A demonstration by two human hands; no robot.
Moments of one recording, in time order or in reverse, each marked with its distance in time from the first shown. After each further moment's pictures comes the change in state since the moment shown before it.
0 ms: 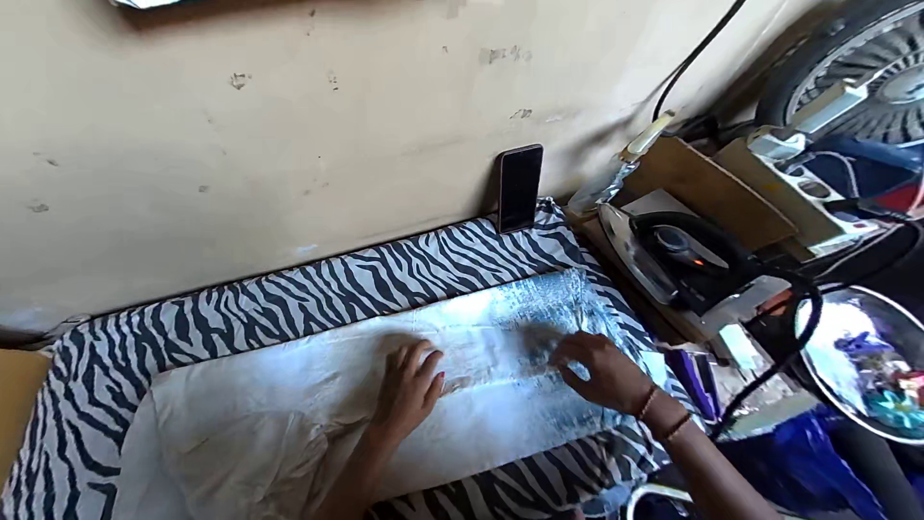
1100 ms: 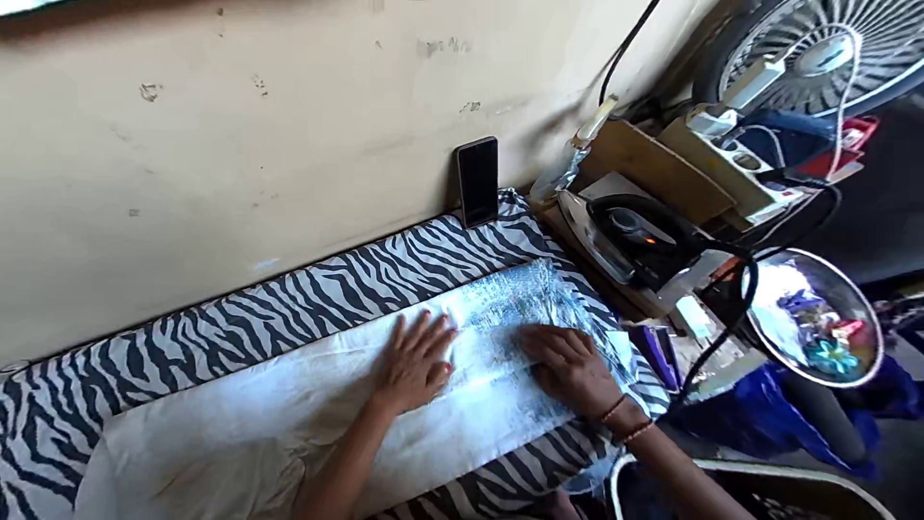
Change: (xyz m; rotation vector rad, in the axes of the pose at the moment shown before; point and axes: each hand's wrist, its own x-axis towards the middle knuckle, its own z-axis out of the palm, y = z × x) left_hand 0.050 -0.008 0.033 0.083 -0.256 0.231; right_hand -0.036 0.023 0.054 -0.282 0.408 -0.053
